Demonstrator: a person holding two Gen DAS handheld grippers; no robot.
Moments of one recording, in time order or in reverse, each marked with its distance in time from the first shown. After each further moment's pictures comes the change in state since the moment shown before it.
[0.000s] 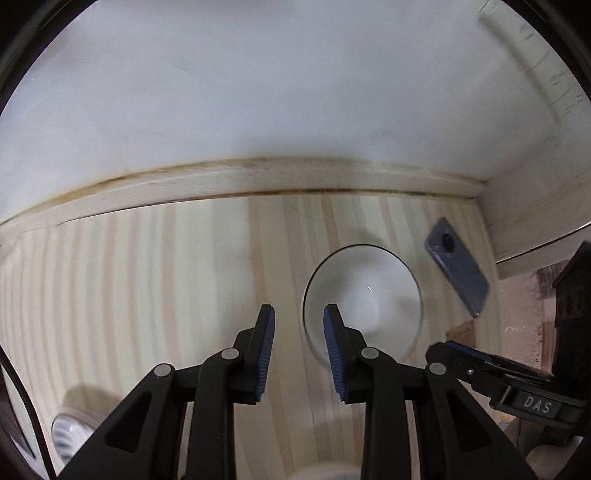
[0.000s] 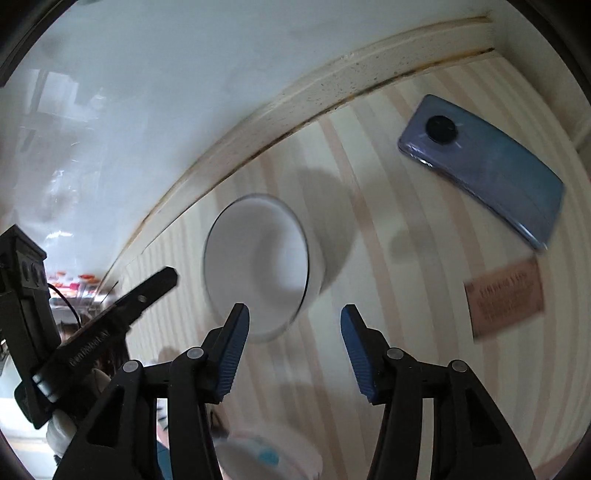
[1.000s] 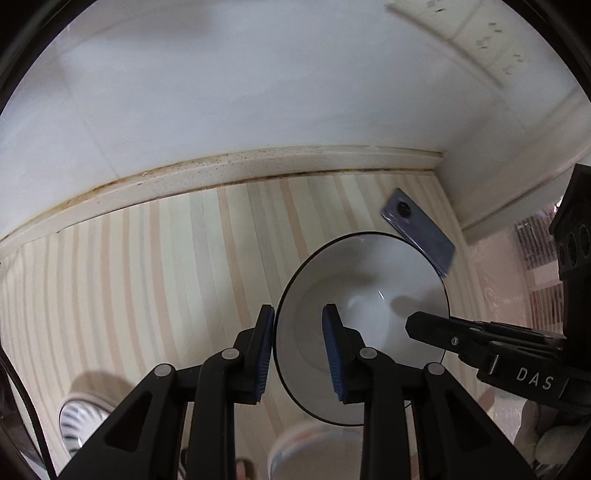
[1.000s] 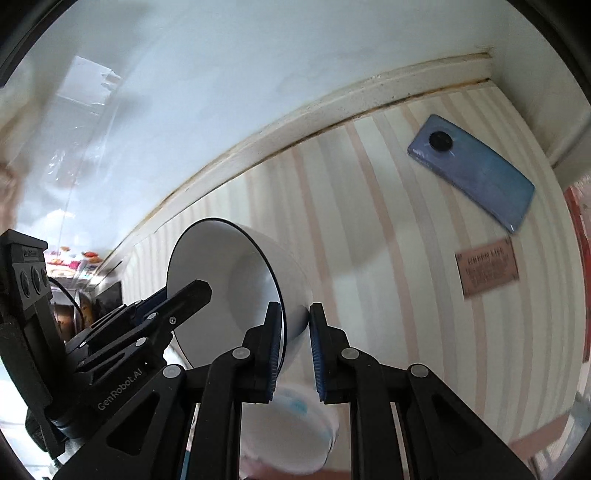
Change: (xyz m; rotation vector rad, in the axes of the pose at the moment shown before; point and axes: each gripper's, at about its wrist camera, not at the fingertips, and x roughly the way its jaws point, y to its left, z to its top) left arm -0.068 -0.025 -0.046 0.103 -0.019 -0.056; right arm -0.048 0.059 -0.053 -0.067 -0.018 -0.046
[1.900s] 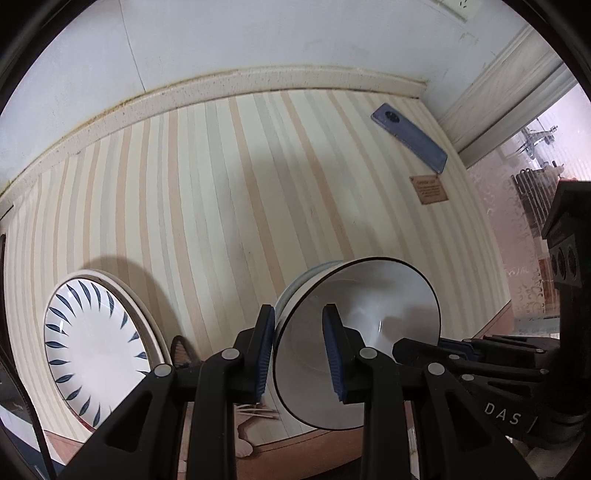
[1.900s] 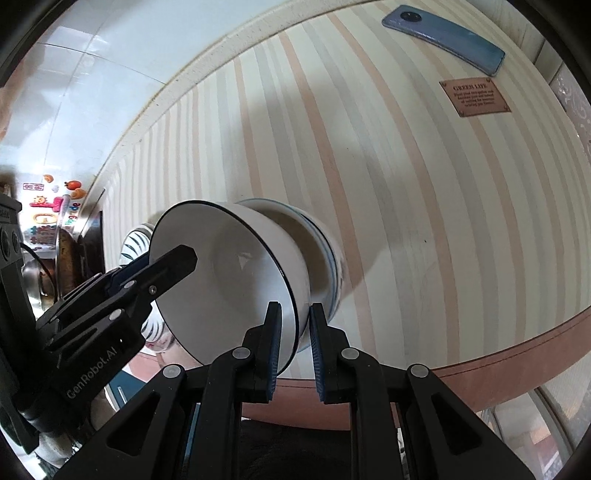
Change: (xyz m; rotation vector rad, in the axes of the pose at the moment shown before) left arm -0.010 -0.011 -0.120 0.035 0.096 0.039; right arm 0.028 -0.025 -0.153 0.012 0.147 -0.051
